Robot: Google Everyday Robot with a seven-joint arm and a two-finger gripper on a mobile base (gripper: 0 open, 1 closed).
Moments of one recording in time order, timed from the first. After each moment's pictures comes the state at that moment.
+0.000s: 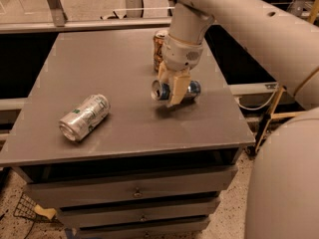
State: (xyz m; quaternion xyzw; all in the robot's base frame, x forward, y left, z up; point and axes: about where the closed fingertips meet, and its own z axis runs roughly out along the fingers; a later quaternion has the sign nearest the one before) arm 0.568 -0.028 0.849 -0.85 0.51 0.13 0.06
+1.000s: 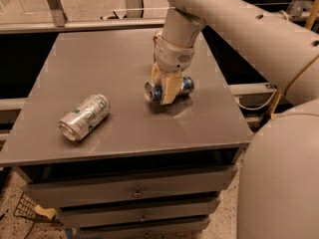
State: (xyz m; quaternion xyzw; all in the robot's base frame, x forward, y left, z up) arm 0.583 -0.008 0.839 -0.85 0.51 0.13 0.08
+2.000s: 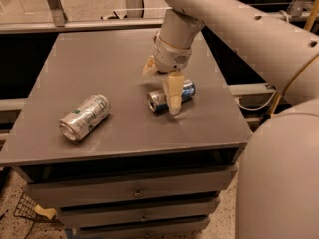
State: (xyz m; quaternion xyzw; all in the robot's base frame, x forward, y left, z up) arm 0.593 0.001 0.836 -0.85 0.51 0.12 0.10
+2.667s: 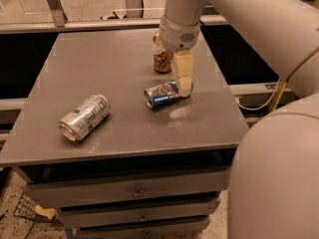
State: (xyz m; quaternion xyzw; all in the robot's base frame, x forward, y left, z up) arm 0.609 -0.027 0.885 -0.83 0.56 0.05 0.08
